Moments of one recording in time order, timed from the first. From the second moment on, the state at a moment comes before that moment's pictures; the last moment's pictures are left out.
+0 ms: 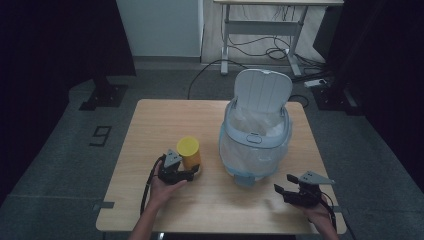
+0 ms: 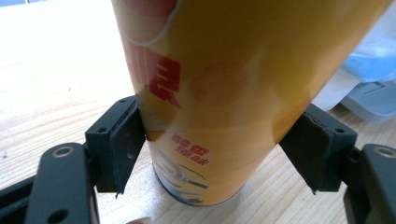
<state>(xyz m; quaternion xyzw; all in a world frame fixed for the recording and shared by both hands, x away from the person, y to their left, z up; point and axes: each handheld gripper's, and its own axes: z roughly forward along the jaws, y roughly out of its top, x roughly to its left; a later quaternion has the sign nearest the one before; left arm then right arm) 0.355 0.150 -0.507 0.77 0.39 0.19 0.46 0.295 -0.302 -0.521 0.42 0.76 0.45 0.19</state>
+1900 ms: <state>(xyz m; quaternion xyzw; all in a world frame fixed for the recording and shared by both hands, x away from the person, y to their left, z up) 0.344 0.144 -0.426 0.77 0.32 0.16 0.52 0.297 -0.306 -0.522 0.43 0.76 0.45 0.19</state>
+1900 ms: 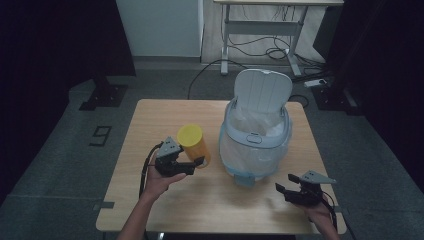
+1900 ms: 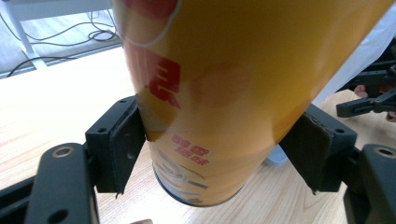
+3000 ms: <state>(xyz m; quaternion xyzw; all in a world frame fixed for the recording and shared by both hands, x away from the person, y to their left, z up) 0.339 0.147 -0.378 0.77 0.30 0.18 0.54 0.299 -0.305 -0.526 0.44 0.76 0.44 0.19</state>
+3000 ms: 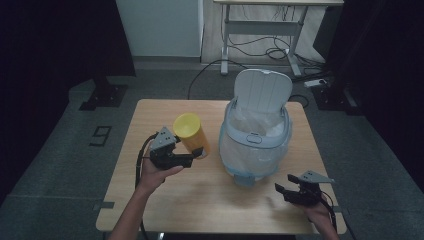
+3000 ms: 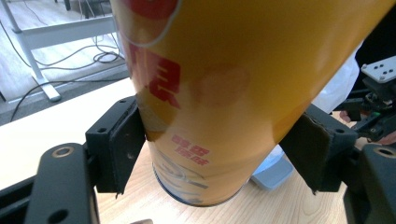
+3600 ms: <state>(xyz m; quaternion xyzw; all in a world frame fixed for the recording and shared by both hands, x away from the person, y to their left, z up) 0.339 0.148 -0.357 0.76 0.29 0.18 0.56 0.299 -0.306 -0.527 0.44 0.76 0.44 0.19</state>
